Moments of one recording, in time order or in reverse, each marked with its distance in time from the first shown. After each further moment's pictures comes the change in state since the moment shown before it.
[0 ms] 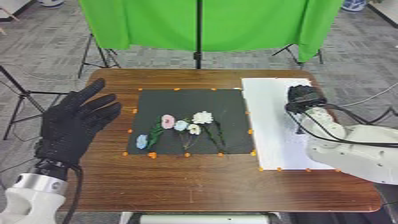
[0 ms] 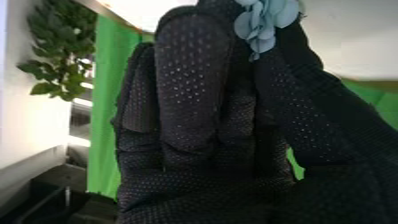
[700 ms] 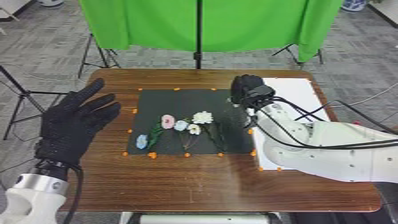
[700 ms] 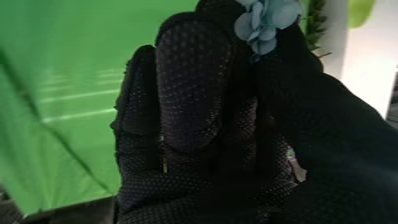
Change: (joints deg) left arm -0.2 -0.2 0.5 0.0 -0.1 0.6 0.4; right arm -1.4 -8.6 6.1 -11.8 -0.9 7.6 -4.5
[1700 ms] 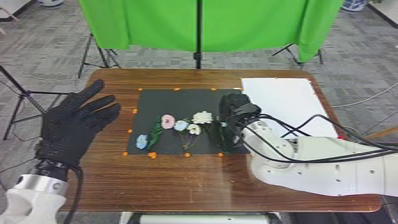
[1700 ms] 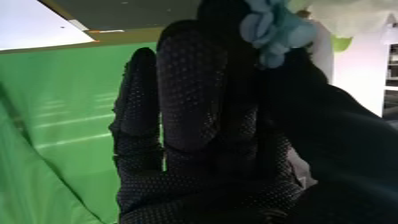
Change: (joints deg) left arm 0.2 0.0 0.0 0.2 0.0 0.0 -0.1; right arm -4.4 -2.8 -0.2 -1.9 -1.4 -2.8 4.6
